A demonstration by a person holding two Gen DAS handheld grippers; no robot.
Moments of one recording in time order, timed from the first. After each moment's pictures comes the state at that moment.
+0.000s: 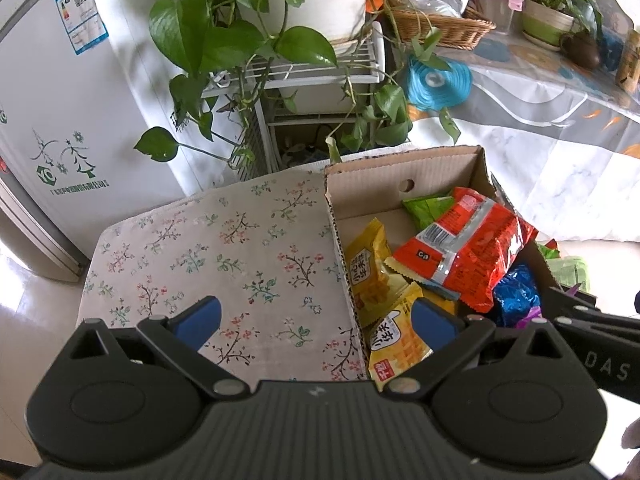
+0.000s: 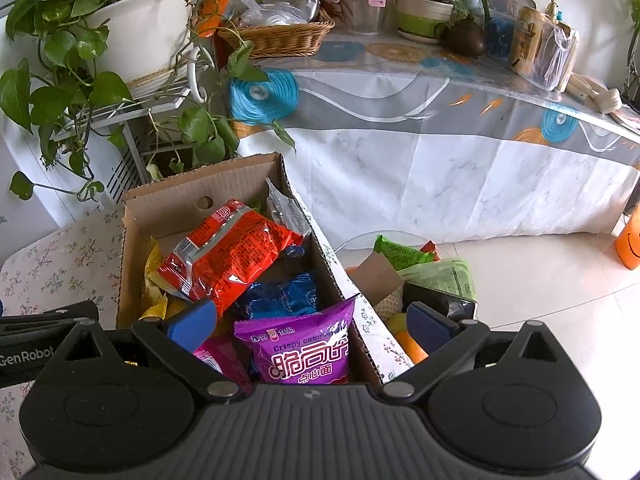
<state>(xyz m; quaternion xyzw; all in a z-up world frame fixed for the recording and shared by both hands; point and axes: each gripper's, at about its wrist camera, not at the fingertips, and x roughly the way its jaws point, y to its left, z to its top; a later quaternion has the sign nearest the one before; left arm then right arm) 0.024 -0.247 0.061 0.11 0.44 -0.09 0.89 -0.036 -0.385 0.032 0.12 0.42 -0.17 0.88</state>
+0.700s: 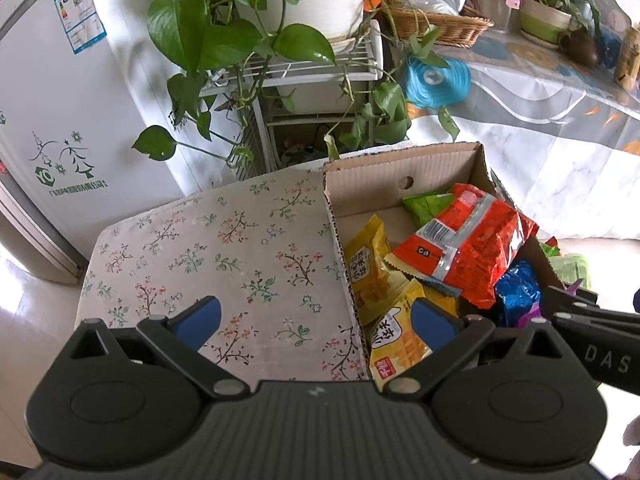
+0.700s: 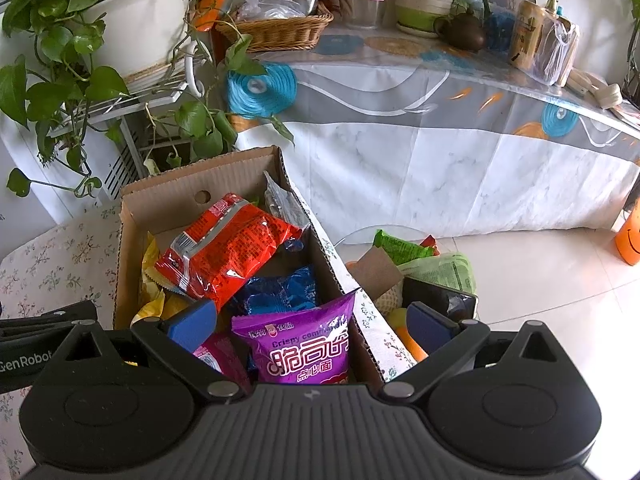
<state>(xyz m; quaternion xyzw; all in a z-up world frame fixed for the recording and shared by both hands) 0.023 -0.246 0.057 0.11 0.44 -0.09 0.89 -0.035 -0.385 0.028 0.13 0.43 -0.17 0.88</state>
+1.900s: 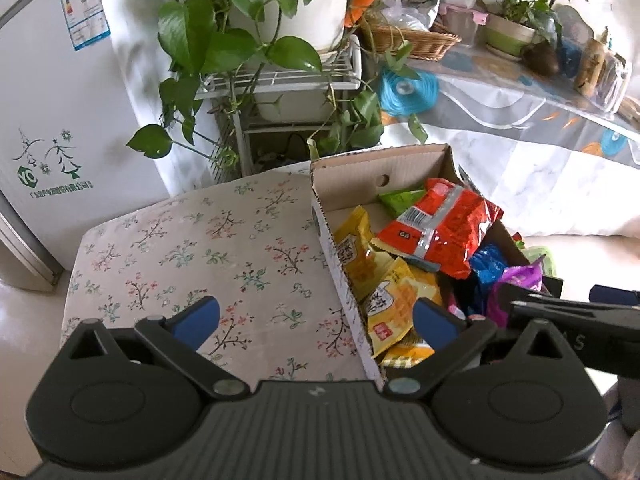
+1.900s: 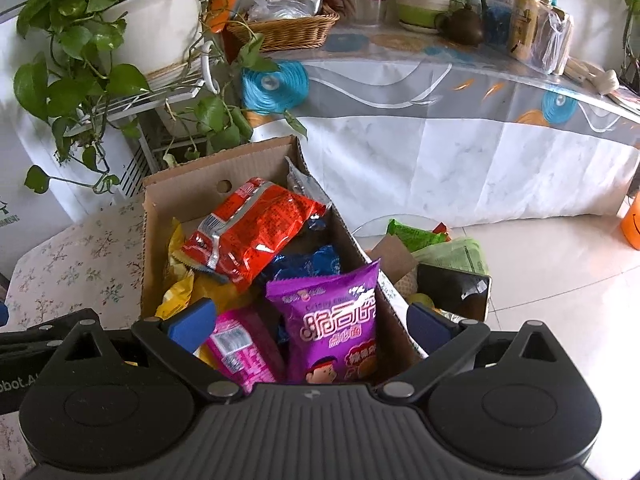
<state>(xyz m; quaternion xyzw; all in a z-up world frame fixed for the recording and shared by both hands) -0.005 -0.208 0.070 0.08 0.42 -0.15 0.89 -0.055 -0.360 0.029 0.14 0.41 -0.17 0.88</state>
